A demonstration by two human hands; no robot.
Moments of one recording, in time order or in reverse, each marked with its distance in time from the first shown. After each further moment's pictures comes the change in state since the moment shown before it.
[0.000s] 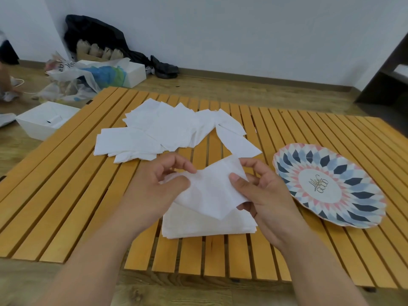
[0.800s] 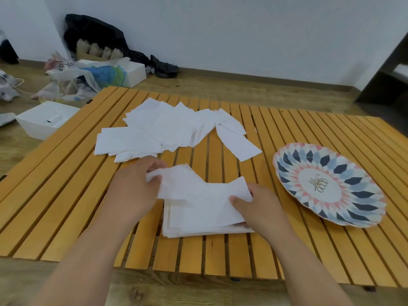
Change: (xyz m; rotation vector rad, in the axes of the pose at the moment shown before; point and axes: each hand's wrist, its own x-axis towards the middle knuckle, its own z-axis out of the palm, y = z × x) left_hand 0.015 -0.030 -0.019 0.547 0.243 -0.063; right_hand 0.015 0.037 -0.012 -0.861 0.178 0.139
